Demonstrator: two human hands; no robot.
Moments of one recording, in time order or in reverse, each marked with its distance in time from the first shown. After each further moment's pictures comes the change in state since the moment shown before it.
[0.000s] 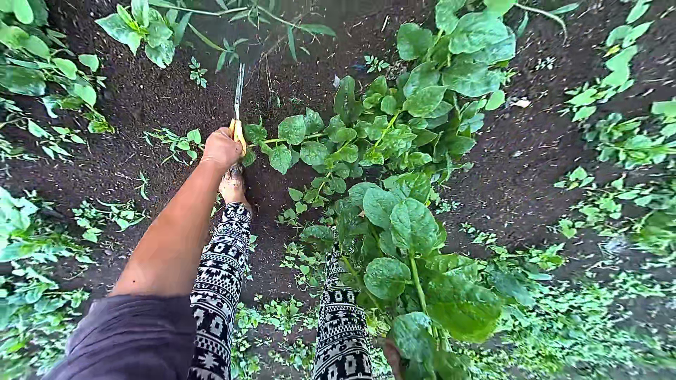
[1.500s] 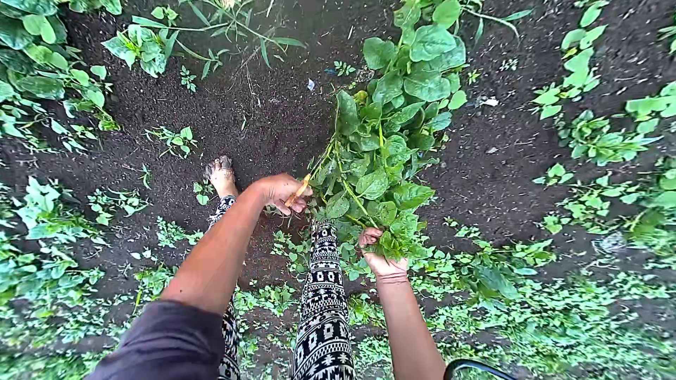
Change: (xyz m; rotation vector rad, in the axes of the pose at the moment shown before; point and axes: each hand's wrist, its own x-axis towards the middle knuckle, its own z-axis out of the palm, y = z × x) left_hand -0.146 0.094 0.088 -0.088 -0.833 -0.103; right_hand 0.168 -0.031 -0.047 1.321 -0.476 0.238
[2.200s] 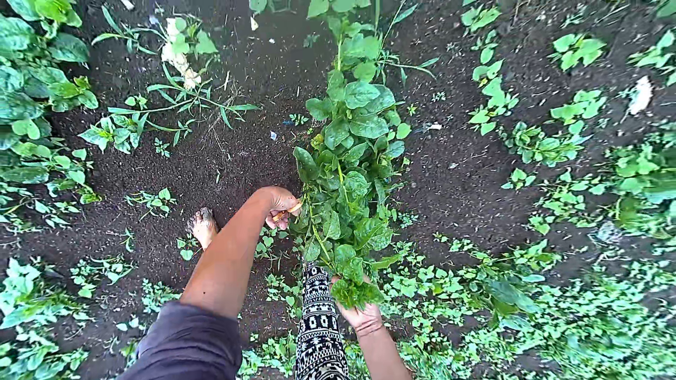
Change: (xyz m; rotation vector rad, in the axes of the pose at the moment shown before) left_hand 0.041 0.114 0.005 0.484 0.093 -0.309; right_hand -0.018 0.021 0.000 -0.218 0.221 -0.148
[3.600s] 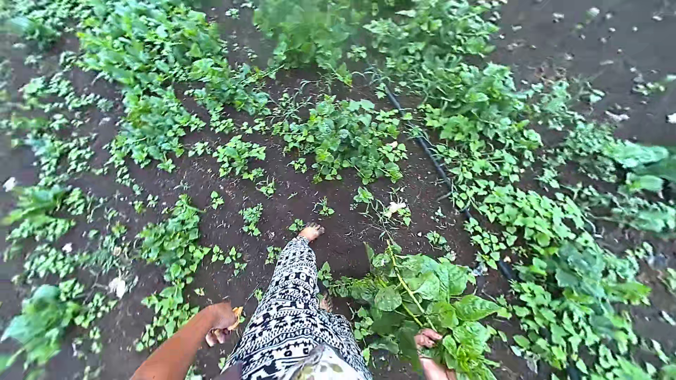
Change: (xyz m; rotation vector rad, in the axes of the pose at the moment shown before) left_hand -0.168 -0.475 0.475 -1.155 0.051 0.146; right_hand -0.334 0.041 0.137 -0.675 -0.729 0.206
